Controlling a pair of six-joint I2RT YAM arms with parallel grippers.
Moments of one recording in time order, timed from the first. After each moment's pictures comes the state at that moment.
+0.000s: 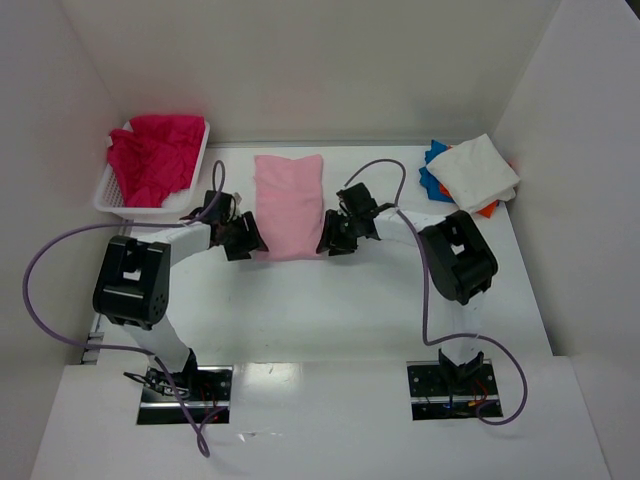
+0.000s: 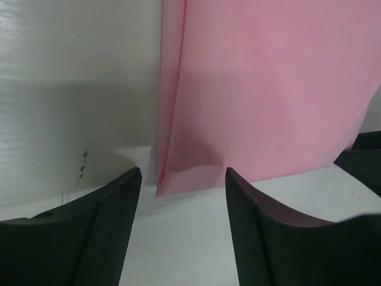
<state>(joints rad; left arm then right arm) -0.15 1.71 0.94 -0.25 0.28 -0.53 0.51 1.96 1.21 -0.22 -0.33 0.61</state>
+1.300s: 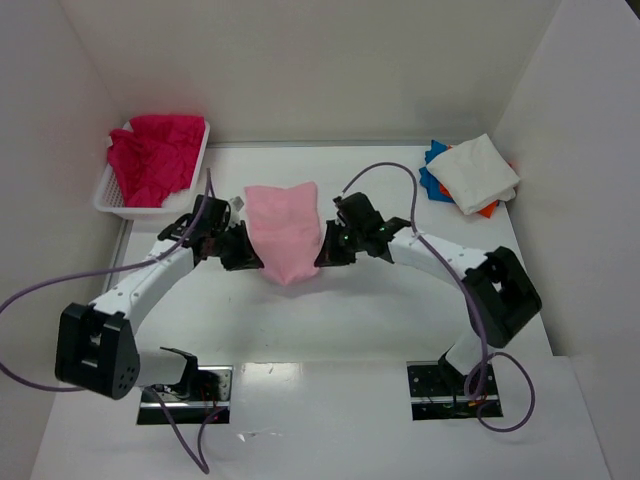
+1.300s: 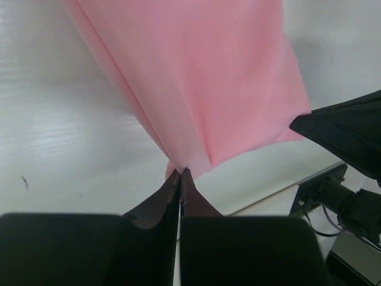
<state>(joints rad) -0.25 1.32 0.91 -0.57 0.37 -0.56 0.65 1.63 1.05 -0.27 -0.30 0.73</state>
